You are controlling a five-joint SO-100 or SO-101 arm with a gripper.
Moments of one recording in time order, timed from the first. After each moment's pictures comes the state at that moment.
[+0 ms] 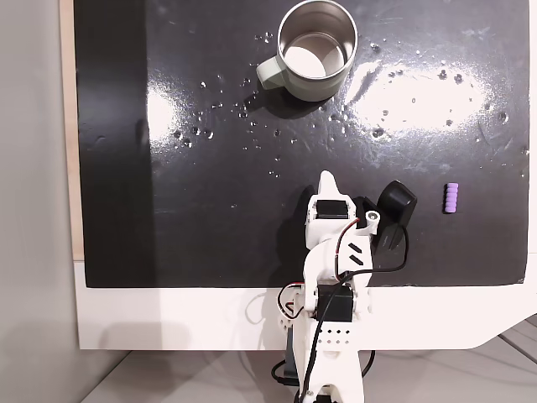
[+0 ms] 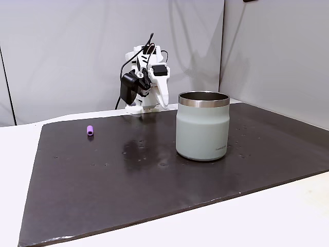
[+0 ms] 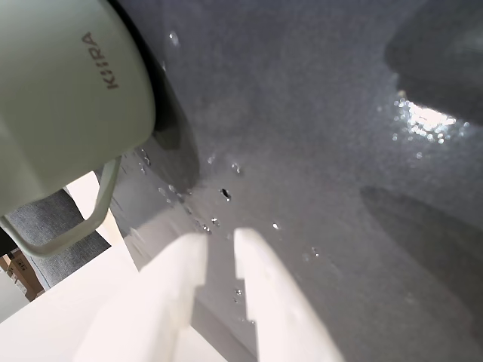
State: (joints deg) arm 4.1 181.7 171.1 47.7 -0.1
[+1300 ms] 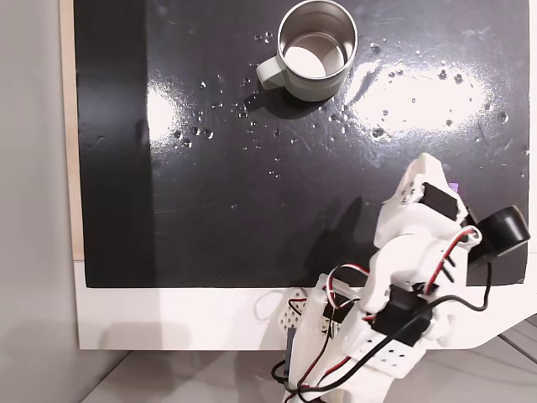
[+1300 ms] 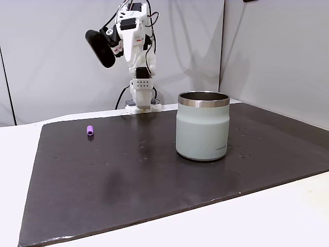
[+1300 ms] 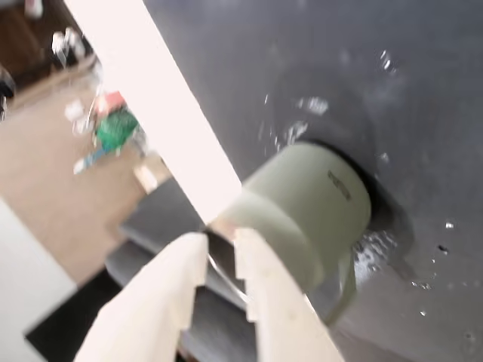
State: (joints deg) arm 28.8 143.6 118.0 62.8 7.6
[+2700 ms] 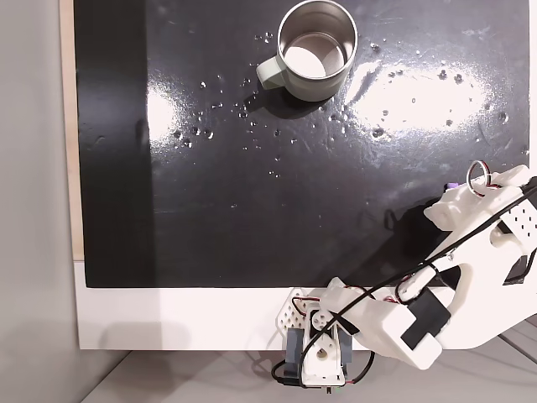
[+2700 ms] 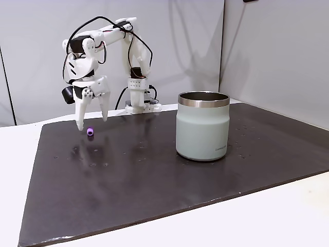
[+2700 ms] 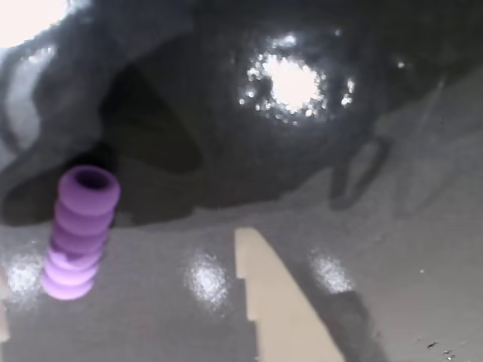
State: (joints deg) arm 49.1 76.7 87.4 83.8 18.6
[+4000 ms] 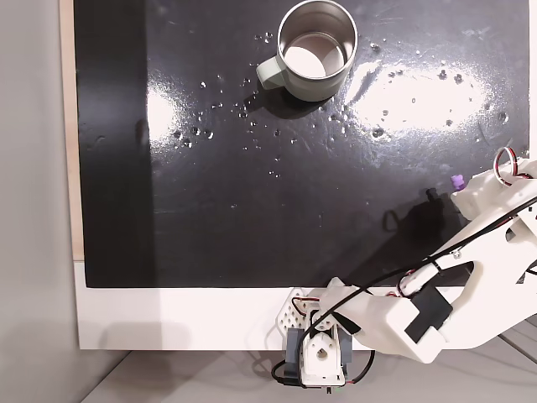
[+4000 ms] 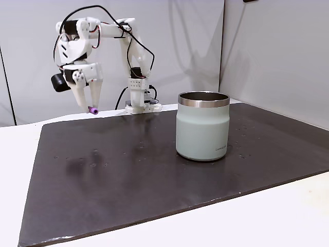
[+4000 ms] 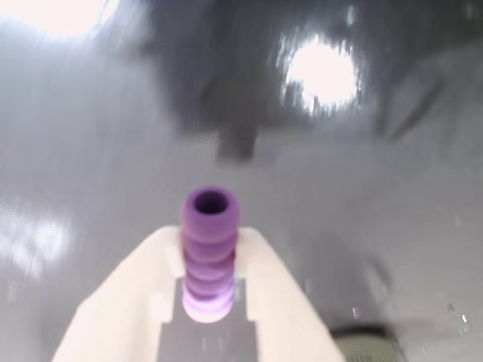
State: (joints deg) arm 47.6 76.2 67.4 94.3 17.1
